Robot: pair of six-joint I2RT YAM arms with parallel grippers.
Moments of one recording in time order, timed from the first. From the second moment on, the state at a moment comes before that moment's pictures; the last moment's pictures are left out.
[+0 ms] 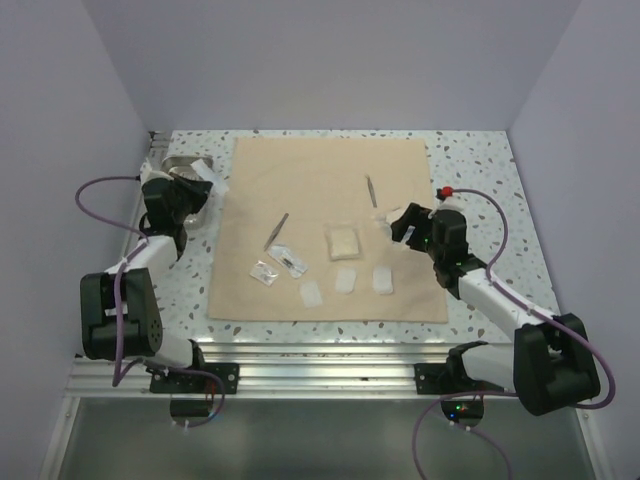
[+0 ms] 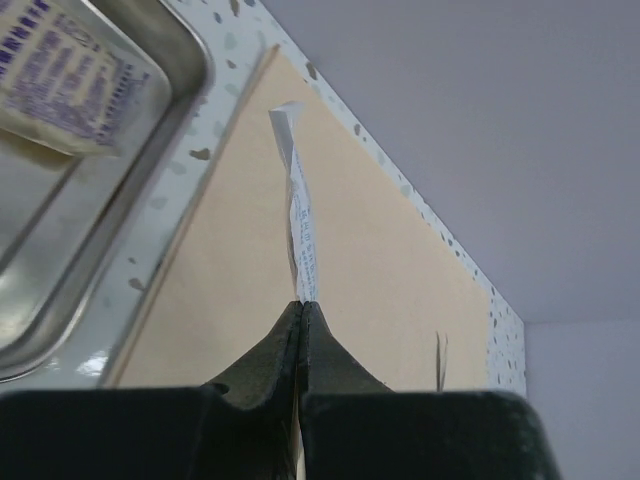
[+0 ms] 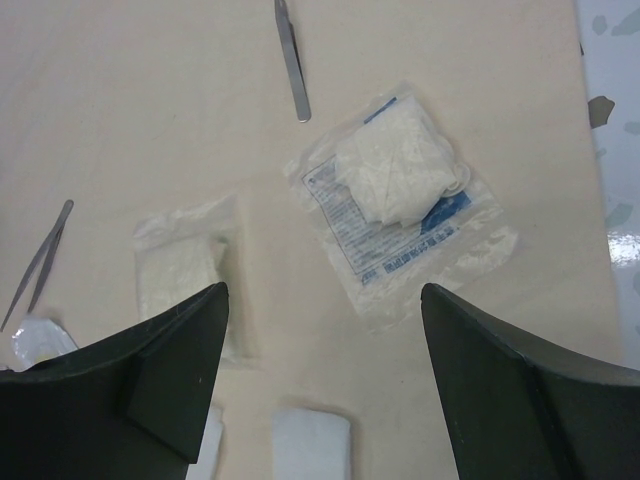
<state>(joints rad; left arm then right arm) 0.11 1.47 0.77 0.43 0.18 -0.88 0.26 1.20 0.55 0.19 0.08 0.51</state>
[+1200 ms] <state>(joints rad) 0.37 1.37 0.64 0.36 0.16 -0.78 0.27 1.22 0.52 0.23 0.06 0.52</state>
